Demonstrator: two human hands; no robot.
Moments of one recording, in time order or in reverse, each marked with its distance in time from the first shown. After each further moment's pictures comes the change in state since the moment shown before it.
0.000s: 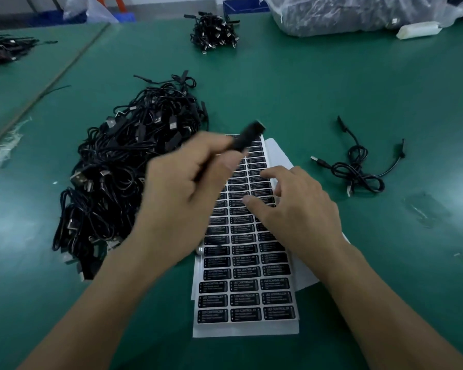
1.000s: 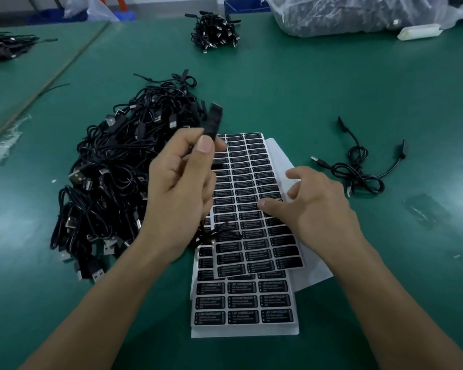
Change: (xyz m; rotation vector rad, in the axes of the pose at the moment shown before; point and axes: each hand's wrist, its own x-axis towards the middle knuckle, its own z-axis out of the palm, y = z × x) left_hand -0.001 -0.009 0.011 -0.542 0.015 -0.267; right_hand -0.001 0.002 -0.022 0.125 -0.090 0.251
